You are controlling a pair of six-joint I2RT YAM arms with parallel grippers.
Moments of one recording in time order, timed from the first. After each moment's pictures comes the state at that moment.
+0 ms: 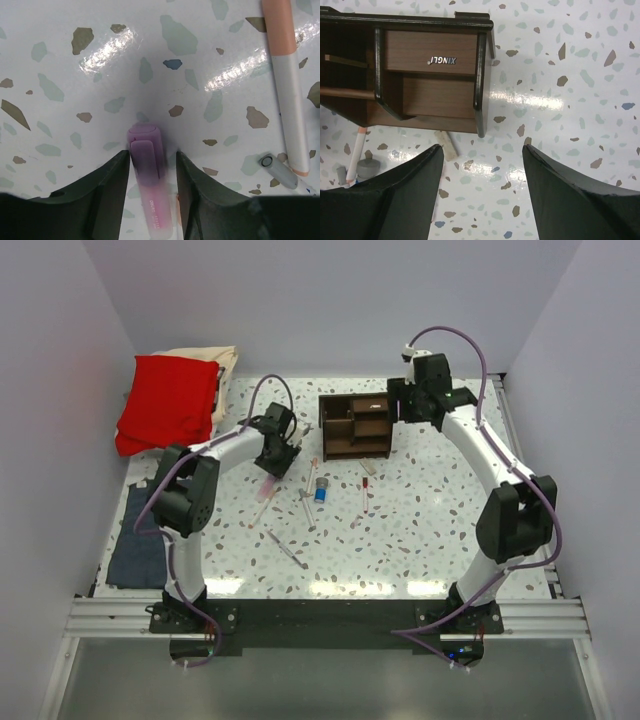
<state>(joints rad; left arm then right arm) -0.43 2.00 1.40 -0.58 -0.03 0.13 0.25 1.73 1.58 -0.60 0.06 0.14</state>
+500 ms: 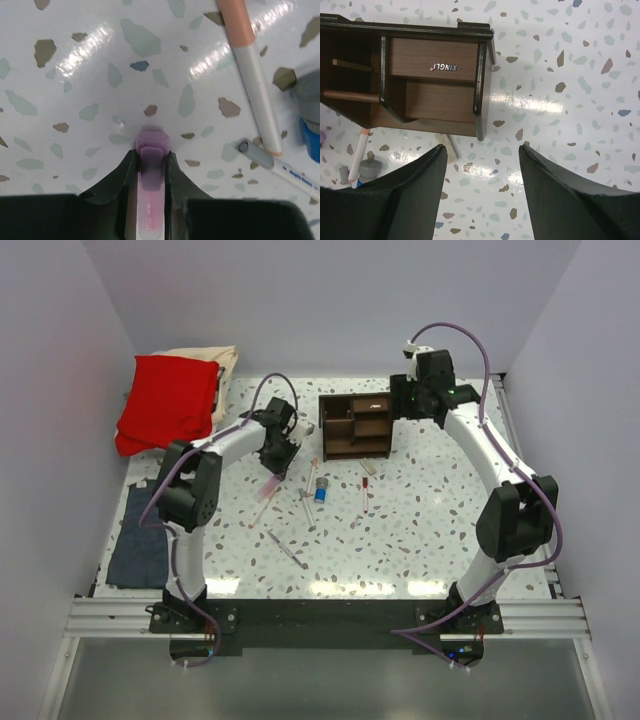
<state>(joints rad) -0.41 2.06 1.50 -0.69 0.08 0.18 0.24 1.73 1.61 -0.61 0.04 0.12</state>
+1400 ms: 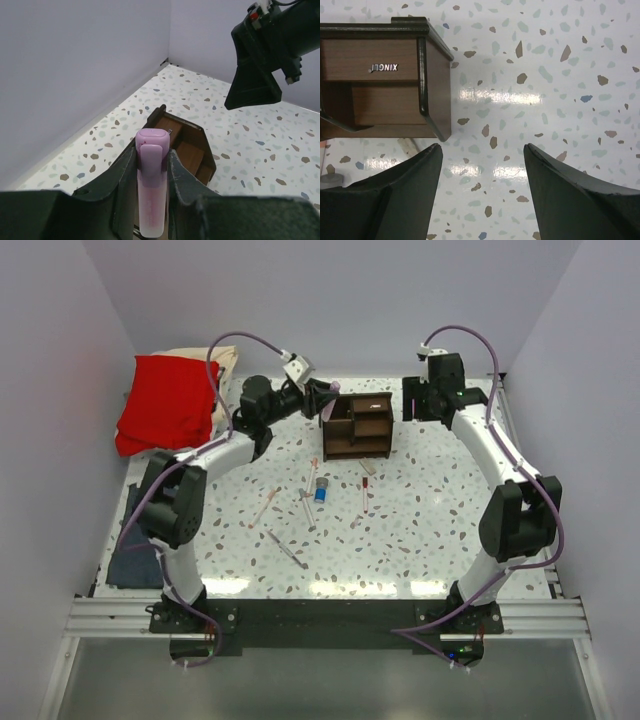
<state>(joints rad) -0.41 1.88 1.29 0.69 0.59 -0.07 0.18 1.73 1.57 -0.59 0.11 0.09</state>
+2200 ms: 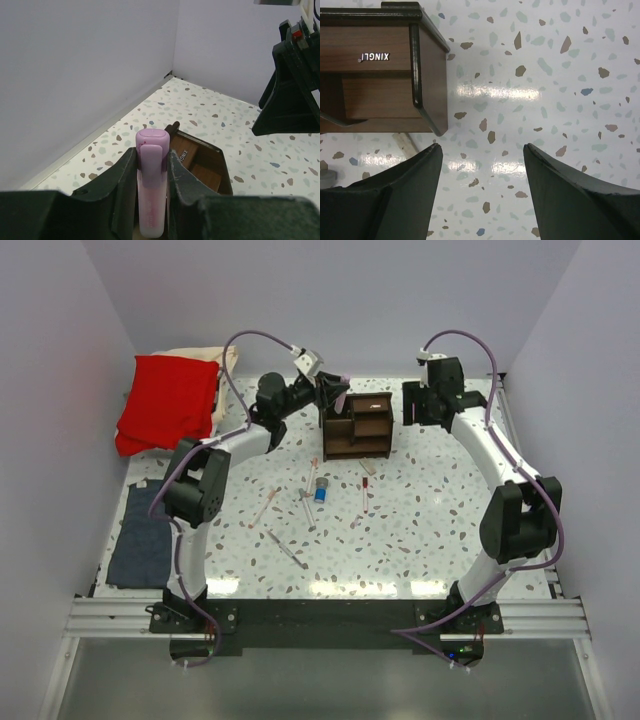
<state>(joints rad) -0.42 2.11 1.48 0.81 0.57 -0.16 0.18 1.72 1.53 -0.59 0.12 0.08</state>
